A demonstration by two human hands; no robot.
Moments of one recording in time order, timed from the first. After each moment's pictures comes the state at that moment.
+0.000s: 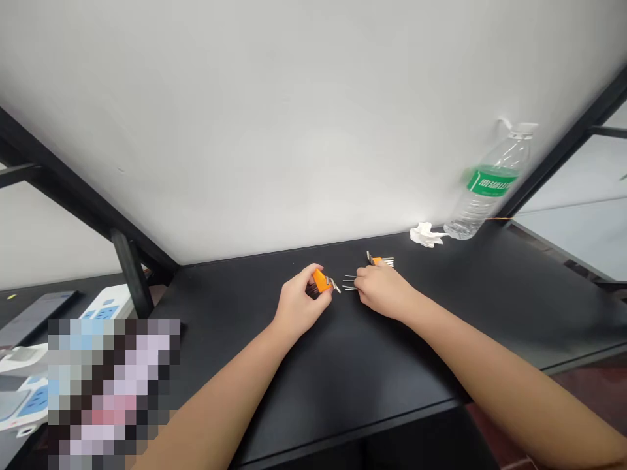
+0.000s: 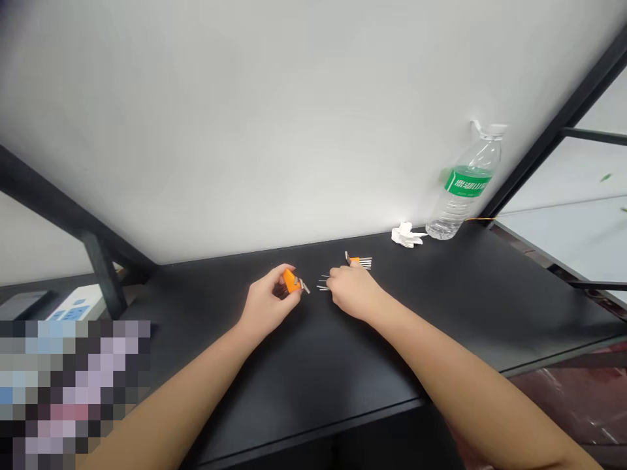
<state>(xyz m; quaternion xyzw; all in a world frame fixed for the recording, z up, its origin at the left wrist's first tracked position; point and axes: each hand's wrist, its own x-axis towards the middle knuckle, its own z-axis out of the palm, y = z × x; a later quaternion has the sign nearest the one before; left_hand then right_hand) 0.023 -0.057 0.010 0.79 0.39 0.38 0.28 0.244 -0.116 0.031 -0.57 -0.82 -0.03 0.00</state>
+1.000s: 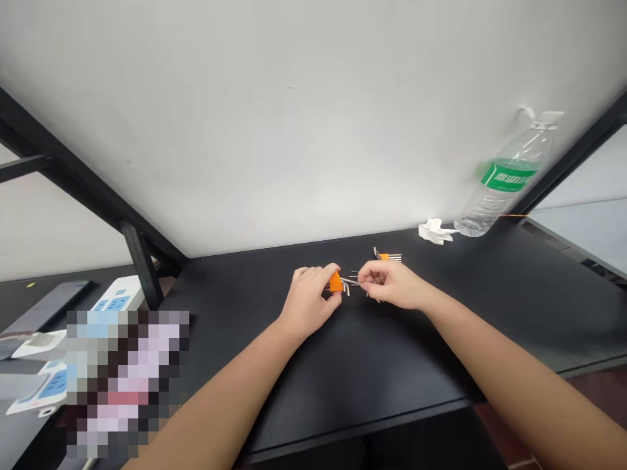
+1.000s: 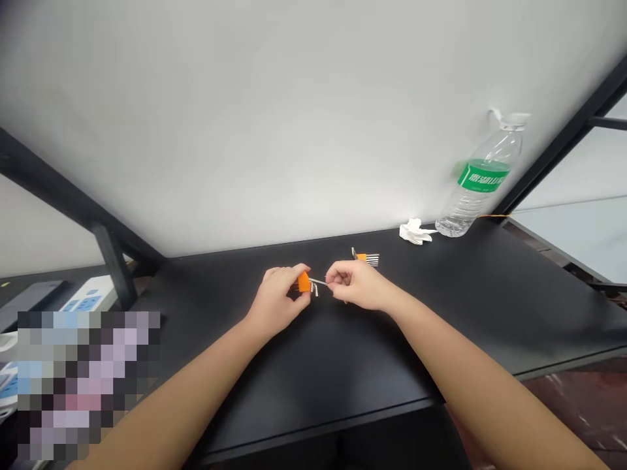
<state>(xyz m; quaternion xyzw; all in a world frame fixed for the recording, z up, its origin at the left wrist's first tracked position) 0.022 -0.062 0.015 0.89 0.32 0.29 0.10 0.250 -0.123 0.036 -0.52 -0.63 0.45 0.36</state>
